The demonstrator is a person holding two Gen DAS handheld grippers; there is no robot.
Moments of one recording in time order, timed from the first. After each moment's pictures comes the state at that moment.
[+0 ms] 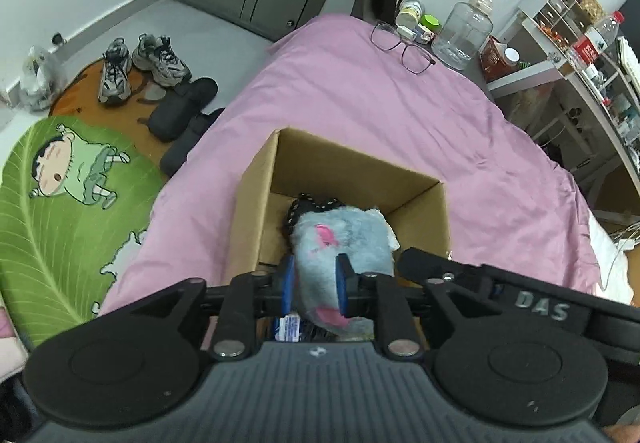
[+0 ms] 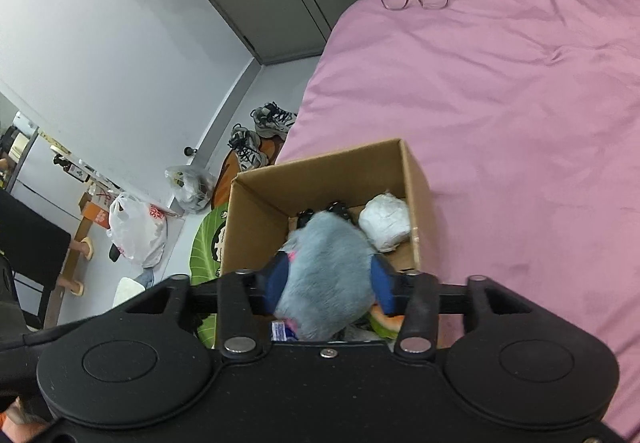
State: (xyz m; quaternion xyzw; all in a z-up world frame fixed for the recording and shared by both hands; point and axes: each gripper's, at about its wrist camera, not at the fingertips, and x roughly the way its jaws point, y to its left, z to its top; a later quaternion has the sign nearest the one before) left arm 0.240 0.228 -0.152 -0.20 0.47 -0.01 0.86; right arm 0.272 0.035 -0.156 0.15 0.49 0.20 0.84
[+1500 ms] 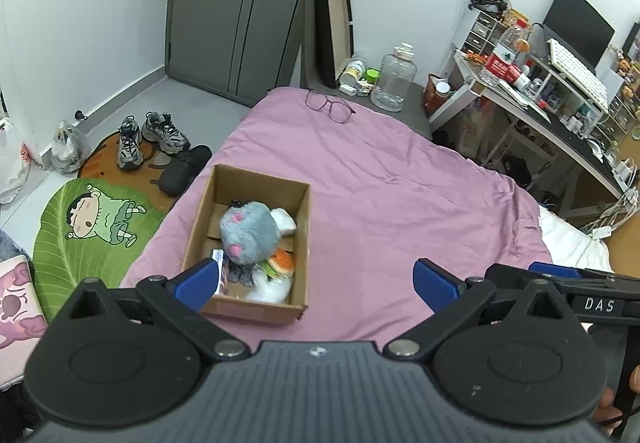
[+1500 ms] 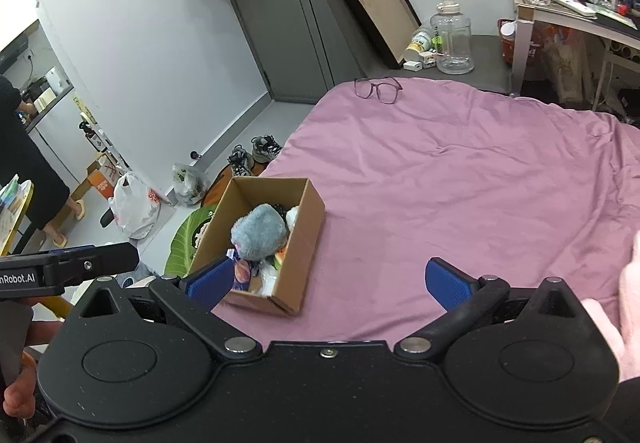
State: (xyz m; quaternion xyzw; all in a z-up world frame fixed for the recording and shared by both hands) left arm 0.093 0.111 0.001 -0.15 0.39 0.01 0.91; right arm 0.150 -0.136 -0.023 0.05 0.41 0.22 0.88
